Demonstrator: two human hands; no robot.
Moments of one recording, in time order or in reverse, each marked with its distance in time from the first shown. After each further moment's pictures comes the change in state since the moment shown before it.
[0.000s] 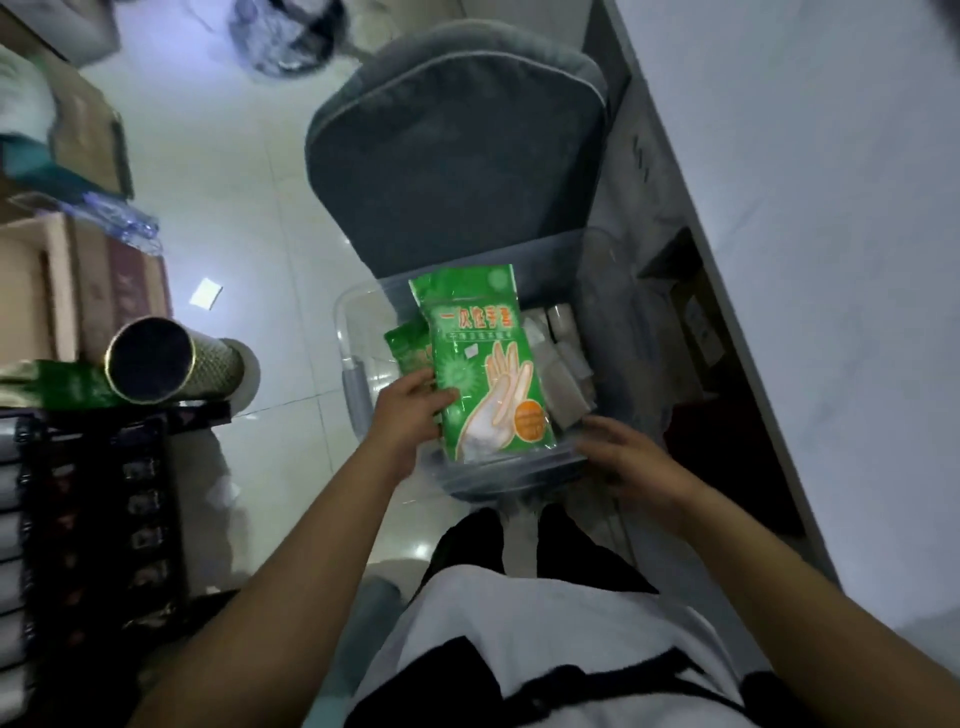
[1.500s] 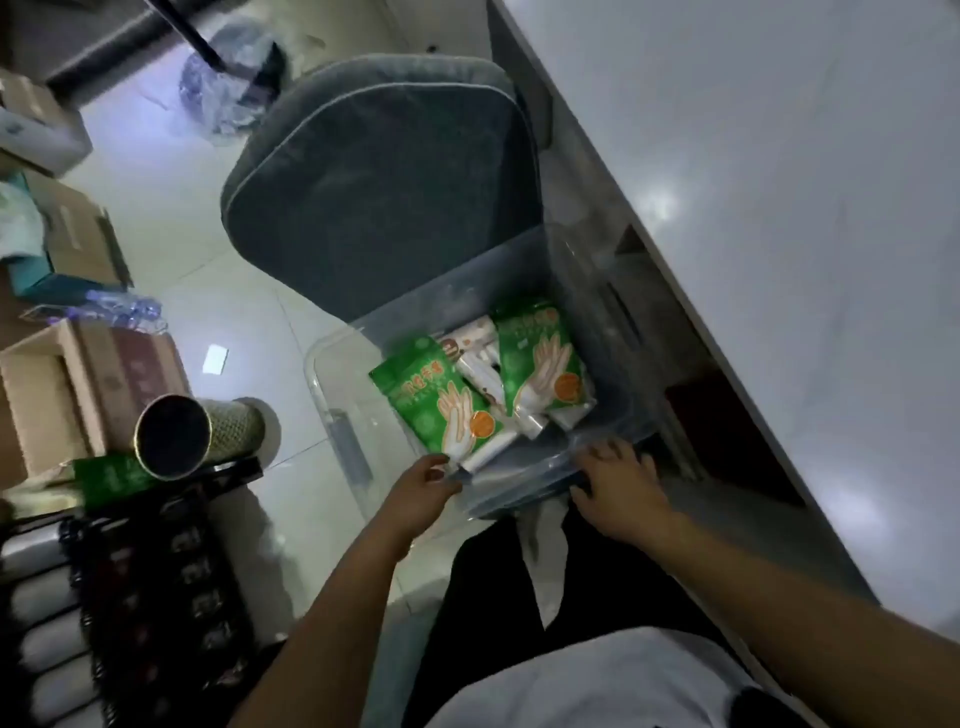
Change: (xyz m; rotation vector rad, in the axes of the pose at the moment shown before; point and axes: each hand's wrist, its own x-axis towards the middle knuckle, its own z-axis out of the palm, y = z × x) left_hand 0.015 -0.045 0.011 0.757 -0.095 -0.161; right_hand 0.057 0.060 -0.004 -1.042 0.117 -0.183
